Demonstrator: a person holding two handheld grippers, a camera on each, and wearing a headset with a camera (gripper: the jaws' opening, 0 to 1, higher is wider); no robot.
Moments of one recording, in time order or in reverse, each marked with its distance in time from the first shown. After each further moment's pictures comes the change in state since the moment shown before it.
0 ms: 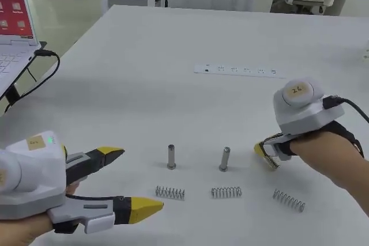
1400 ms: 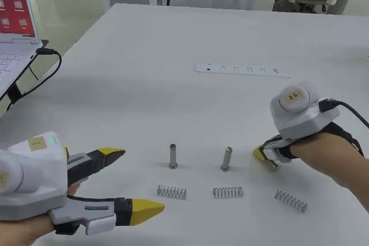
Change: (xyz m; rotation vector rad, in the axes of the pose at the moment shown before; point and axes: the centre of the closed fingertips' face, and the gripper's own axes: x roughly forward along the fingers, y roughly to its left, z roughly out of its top) left arm 0.000 0.001 -0.003 -0.007 0.008 0.001; right arm 0.019 -0.003 -0.006 -0.102 0.037 0.026
